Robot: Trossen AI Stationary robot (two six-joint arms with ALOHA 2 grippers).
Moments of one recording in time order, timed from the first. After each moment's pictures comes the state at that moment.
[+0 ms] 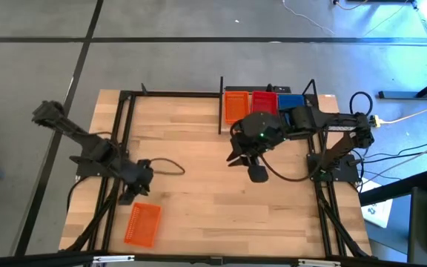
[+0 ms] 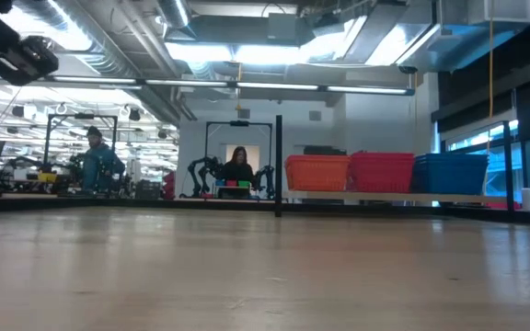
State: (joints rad) left arm -0.54 0.86 0.67 -0.68 0.08 -0.49; right arm 0.13 1.65 1.94 -1.05 -0.18 0.00
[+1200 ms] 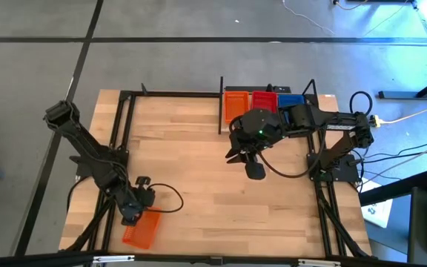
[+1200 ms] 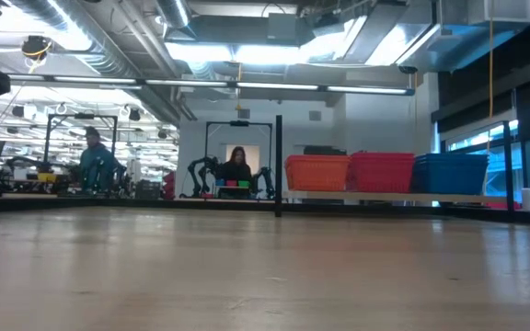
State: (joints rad) left arm -0.84 1.19 0.67 -0.52 -0.14 -0.73; right arm 0.12 1.65 1.94 -1.04 -0.18 0.05
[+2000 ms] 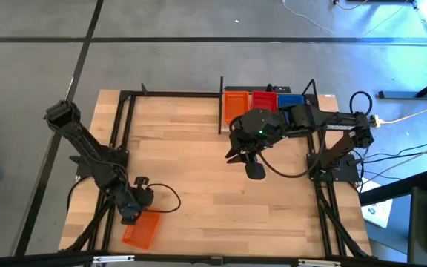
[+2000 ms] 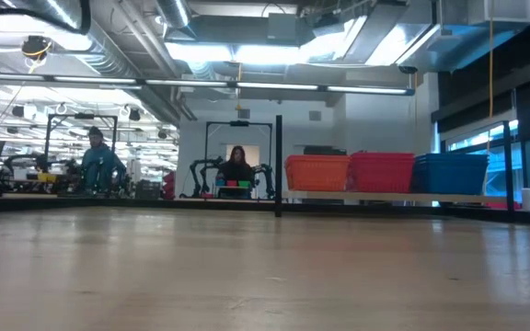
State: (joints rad) left arm -0.87 1.19 0.57 -0.44 -0.15 -0.77; right arm 0.12 1.65 1.94 -1.04 -0.18 0.05
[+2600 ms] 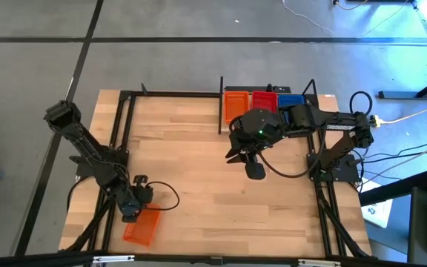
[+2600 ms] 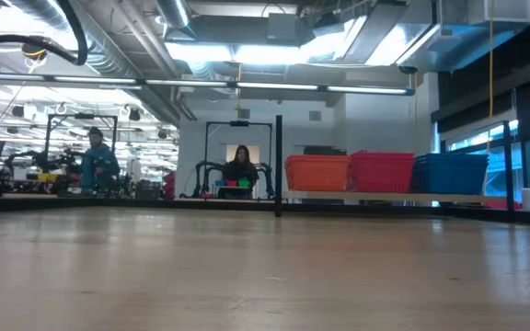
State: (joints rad) left arm -0.87 1.19 0.49 -0.39 -0.14 -0.81; right arm 0.12 1.65 1.94 -1.04 -0.18 0.05
